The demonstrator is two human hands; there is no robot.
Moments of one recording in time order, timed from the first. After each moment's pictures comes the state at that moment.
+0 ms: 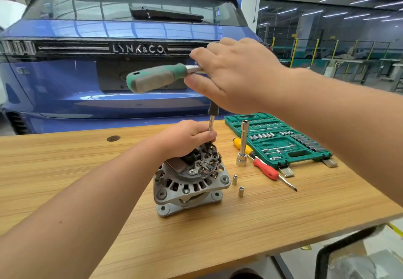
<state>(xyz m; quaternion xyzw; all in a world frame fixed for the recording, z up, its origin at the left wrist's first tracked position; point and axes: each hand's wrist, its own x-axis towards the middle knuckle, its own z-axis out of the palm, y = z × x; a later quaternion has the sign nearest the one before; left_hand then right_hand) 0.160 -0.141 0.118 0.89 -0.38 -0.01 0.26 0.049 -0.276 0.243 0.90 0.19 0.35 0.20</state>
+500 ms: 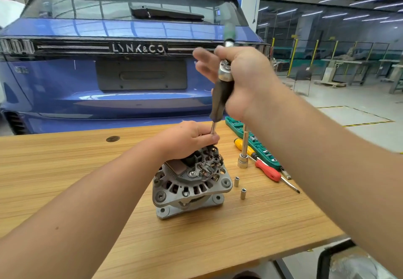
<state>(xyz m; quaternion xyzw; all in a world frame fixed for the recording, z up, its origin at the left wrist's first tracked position) 0.165 -0.138 0.116 0.88 -0.39 -0.03 0.26 0.058 -0.251 0.229 0.49 0.05 0.12 -0.86</state>
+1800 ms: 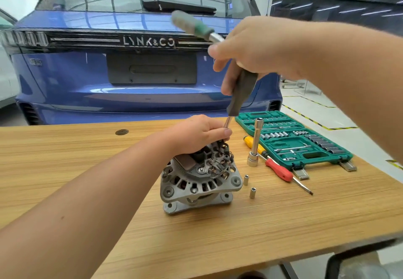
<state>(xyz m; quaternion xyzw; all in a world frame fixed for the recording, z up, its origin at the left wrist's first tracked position) 0.162 -0.138 0.119 0.88 -0.39 -0.03 0.26 0.063 -0.272 0.269 0.95 0.07 0.11 -0.27</state>
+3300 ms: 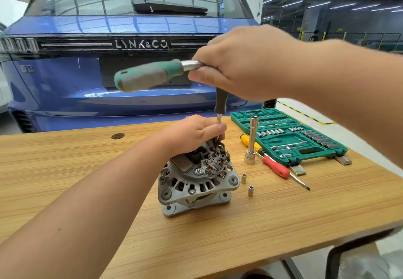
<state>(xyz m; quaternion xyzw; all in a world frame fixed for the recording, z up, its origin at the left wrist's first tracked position) 0.162 -0.139 0.121 0.88 -0.38 -0.04 0.27 0.047 -0.270 0.253 0.92 0.21 0.28 0.19</state>
